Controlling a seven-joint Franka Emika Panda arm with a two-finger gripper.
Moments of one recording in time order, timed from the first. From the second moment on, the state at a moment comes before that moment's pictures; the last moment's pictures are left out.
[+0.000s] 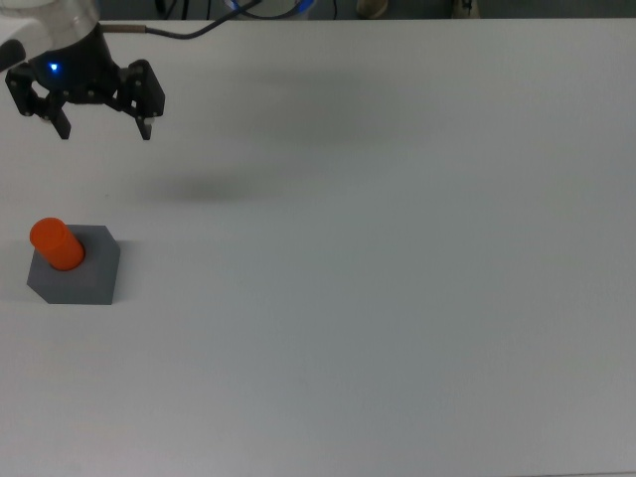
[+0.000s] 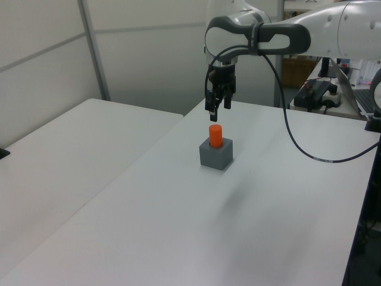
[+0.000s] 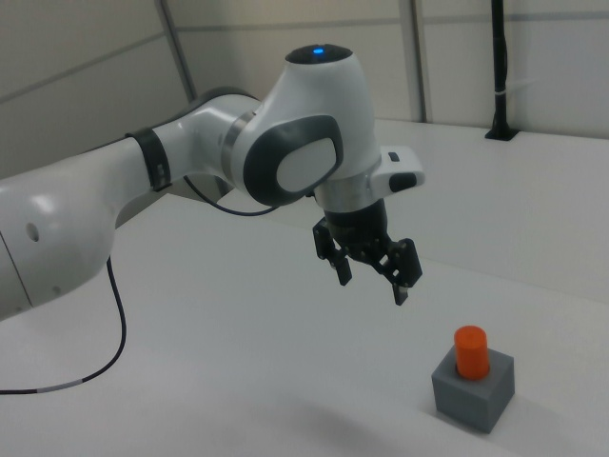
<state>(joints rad) -0.06 0.26 -0.21 -1.43 0.07 1.75 -0.27</state>
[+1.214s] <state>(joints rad) -0.04 0.26 -0.21 -1.43 0.07 1.71 -0.27</state>
